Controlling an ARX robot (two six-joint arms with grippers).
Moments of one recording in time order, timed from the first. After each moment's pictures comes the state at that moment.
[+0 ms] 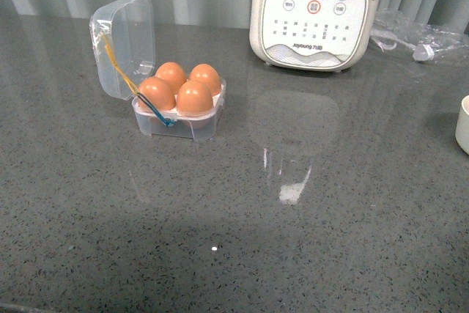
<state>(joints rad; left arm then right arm) 0.00 0.00 0.03 0.00 0.00 0.00 0.00 0.00 0.01 0.00 0.00 -0.01</state>
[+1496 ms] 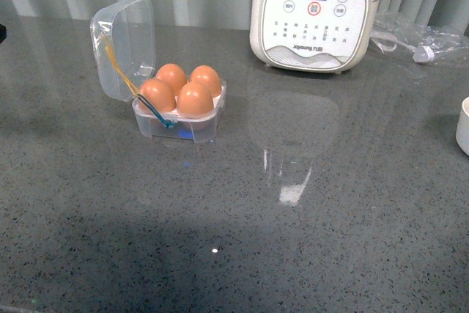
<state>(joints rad) 0.08 1.49 0.73 0.55 -0.01 0.19 0.00 0.00 0.01 0.00 0.00 -0.01</state>
